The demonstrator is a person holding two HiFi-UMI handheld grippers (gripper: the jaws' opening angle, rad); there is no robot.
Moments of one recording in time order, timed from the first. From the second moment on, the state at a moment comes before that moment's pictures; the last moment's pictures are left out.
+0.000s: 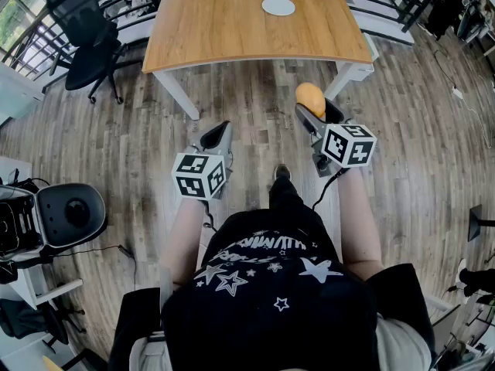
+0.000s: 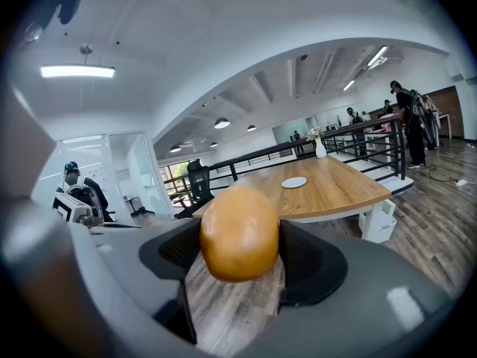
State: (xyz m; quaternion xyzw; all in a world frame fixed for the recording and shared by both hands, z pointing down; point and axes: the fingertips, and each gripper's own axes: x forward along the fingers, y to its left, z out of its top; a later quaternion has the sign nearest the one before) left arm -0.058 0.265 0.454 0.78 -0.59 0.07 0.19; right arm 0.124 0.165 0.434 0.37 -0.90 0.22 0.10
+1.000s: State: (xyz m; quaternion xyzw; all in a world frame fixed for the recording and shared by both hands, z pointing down) left arm -0.076 0.283 0.483 0.77 -0.59 0.07 0.22; right arm 0.119 0.174 0.460 0.38 -0.88 0.26 0.10
